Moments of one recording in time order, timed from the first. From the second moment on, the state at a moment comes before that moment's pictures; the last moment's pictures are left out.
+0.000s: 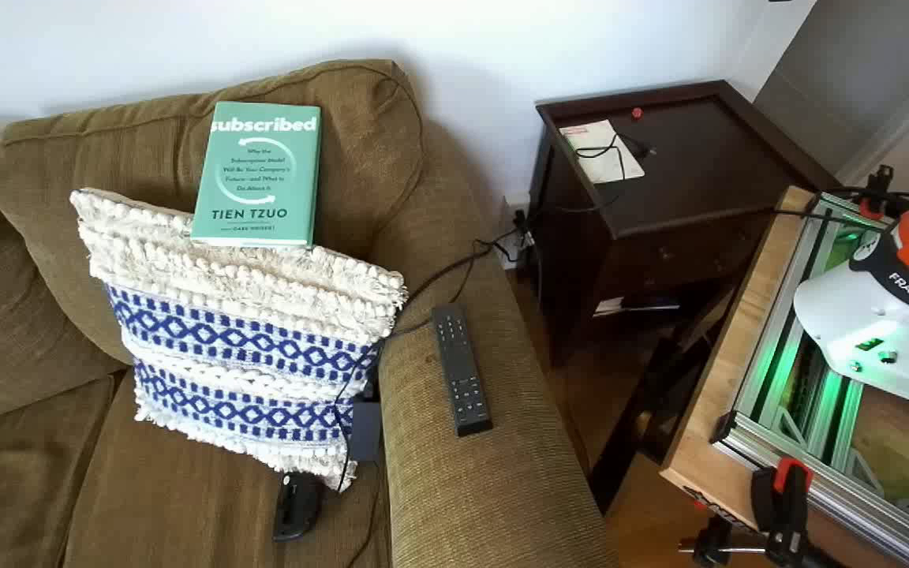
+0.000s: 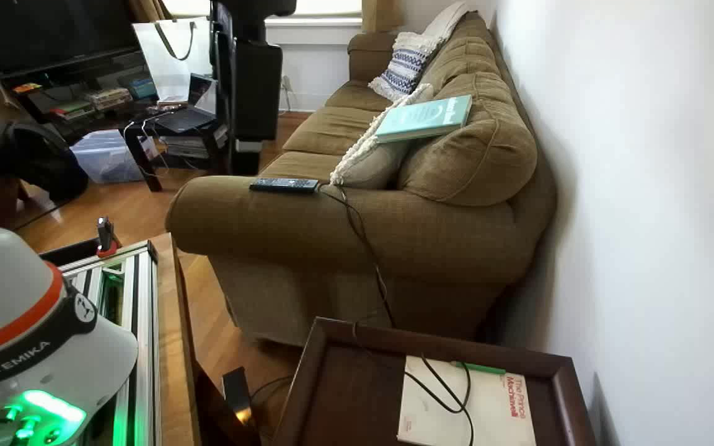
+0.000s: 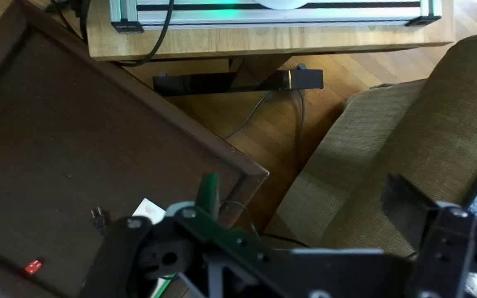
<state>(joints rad) -0.09 -0.60 -0.17 -2.51 -0.06 1.63 -0.18</state>
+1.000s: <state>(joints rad) -0.05 -0.46 -0.06 -2.50 -0.17 1.73 -0.17</state>
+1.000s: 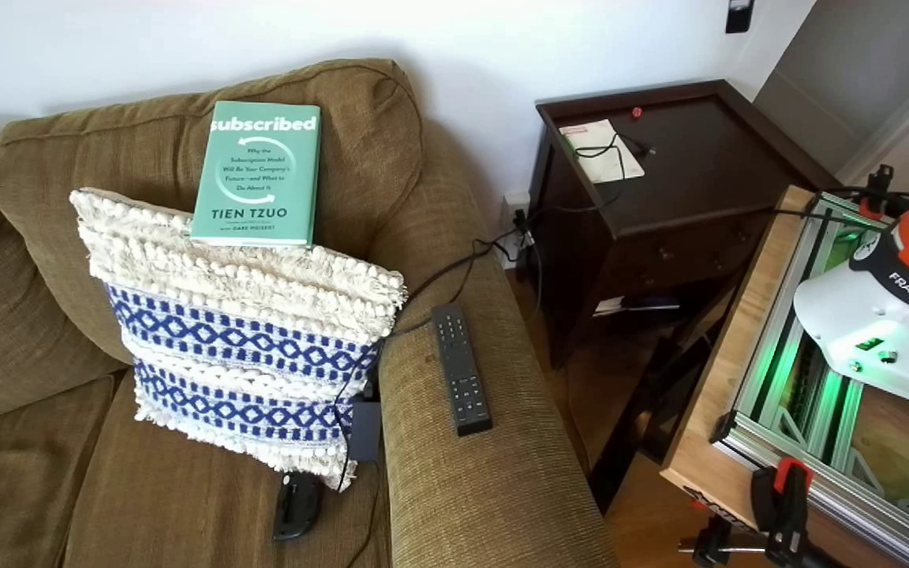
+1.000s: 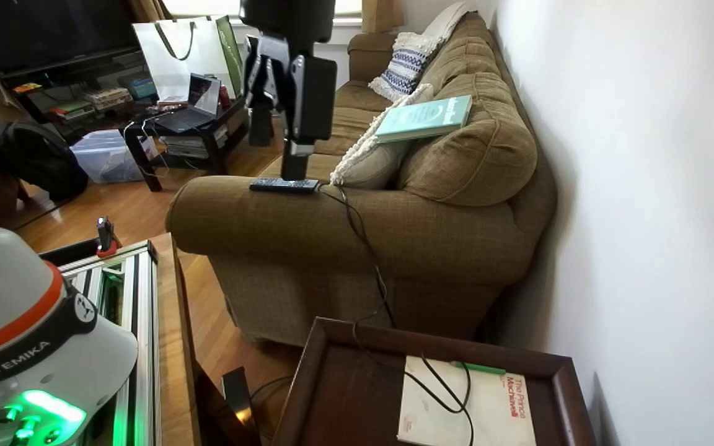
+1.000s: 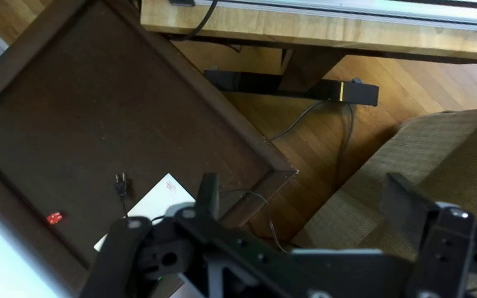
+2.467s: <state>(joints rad) -0.06 0.48 -0.08 -2.17 -0.94 1.85 -0.14</state>
